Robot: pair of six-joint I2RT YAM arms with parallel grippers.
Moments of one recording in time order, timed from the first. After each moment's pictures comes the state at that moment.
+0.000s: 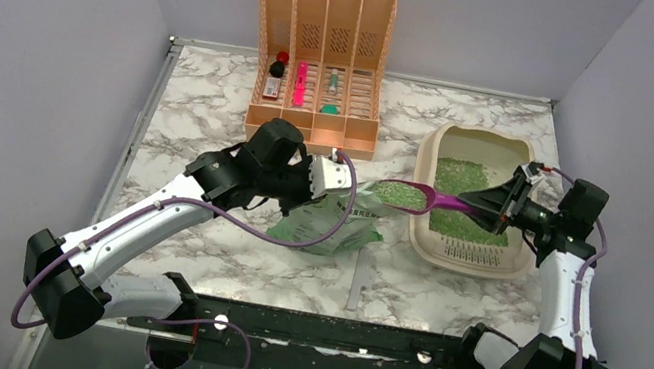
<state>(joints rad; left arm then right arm) -0.73 1.15 1.09 -0.63 0.35 0.49 -0.36 1.08 0.75 -0.29 -1.43 0.89</state>
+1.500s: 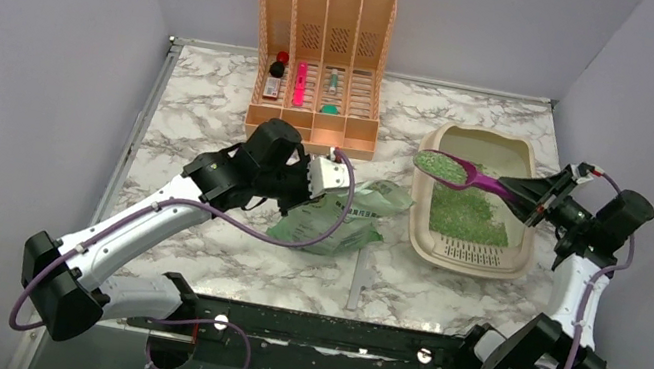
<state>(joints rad) -0.73 1.15 1.09 -0.62 0.35 0.49 -0.58 1.12 0.75 0.05 -1.46 1.16</state>
